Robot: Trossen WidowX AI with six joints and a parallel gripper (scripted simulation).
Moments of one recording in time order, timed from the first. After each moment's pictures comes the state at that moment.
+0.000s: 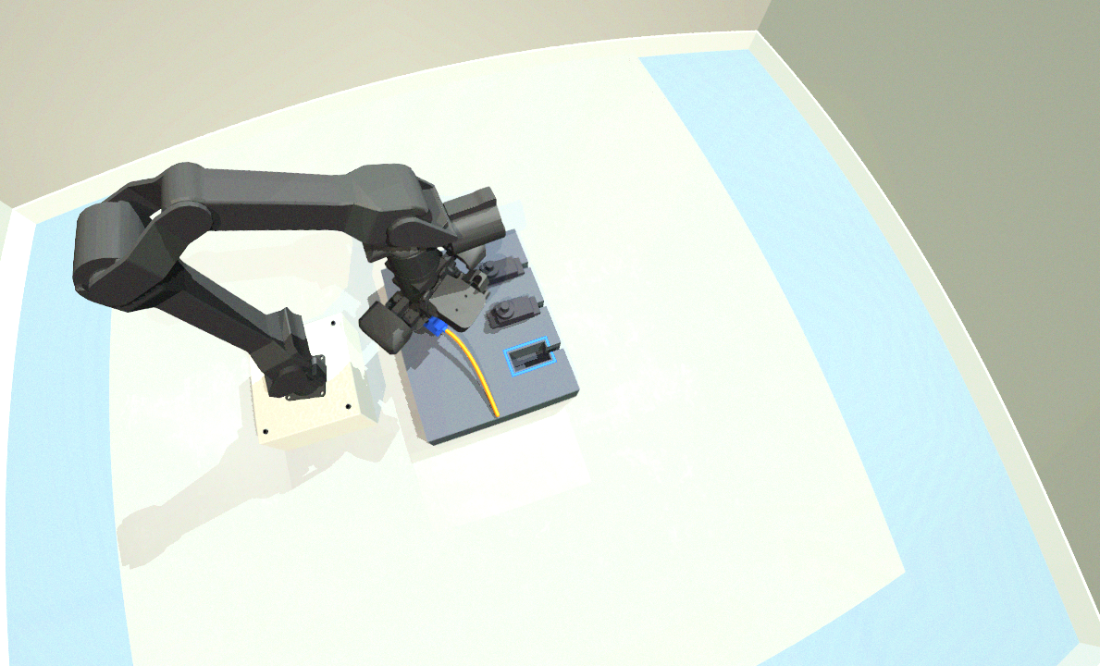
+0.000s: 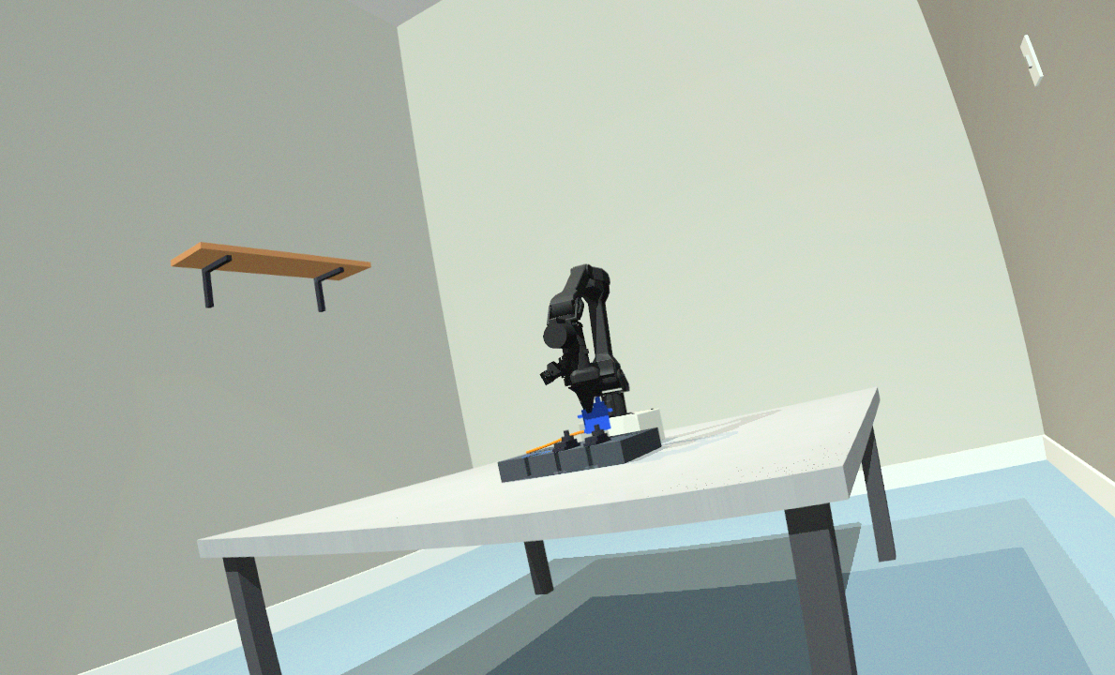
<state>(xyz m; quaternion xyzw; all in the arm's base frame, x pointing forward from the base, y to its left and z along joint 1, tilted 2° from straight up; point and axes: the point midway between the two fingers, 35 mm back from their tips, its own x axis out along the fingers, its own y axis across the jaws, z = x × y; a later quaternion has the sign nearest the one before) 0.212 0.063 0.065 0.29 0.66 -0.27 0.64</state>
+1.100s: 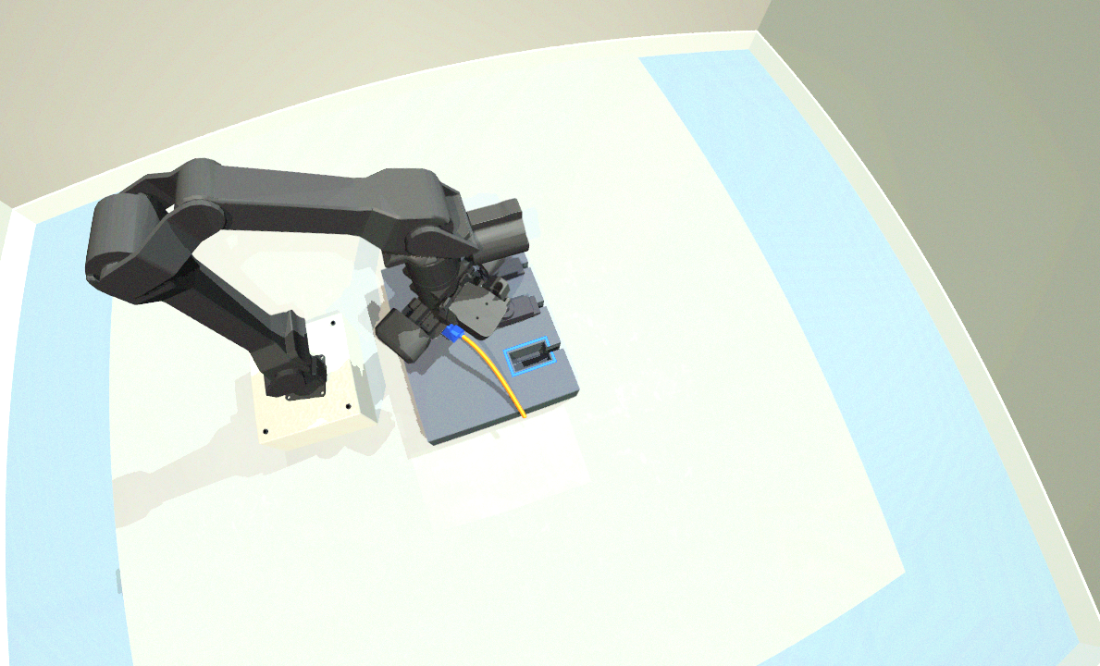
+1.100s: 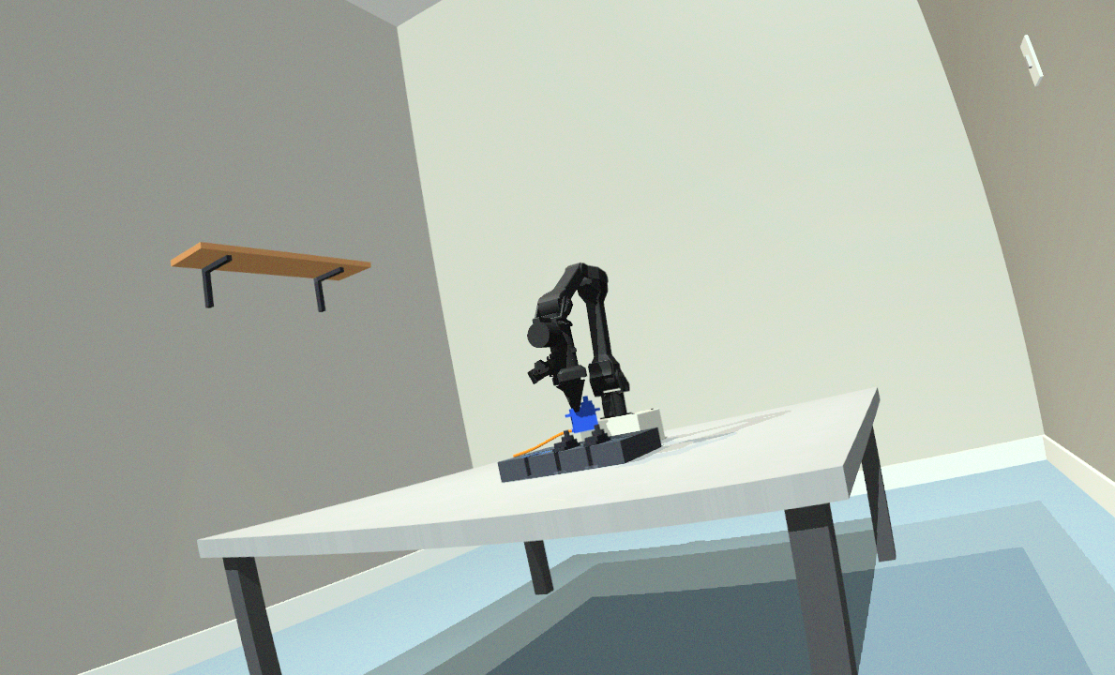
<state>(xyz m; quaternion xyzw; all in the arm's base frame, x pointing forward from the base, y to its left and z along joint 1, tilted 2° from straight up) 0.236 0.046 0.072 0.29 0.66 -0.27 0.65</state>
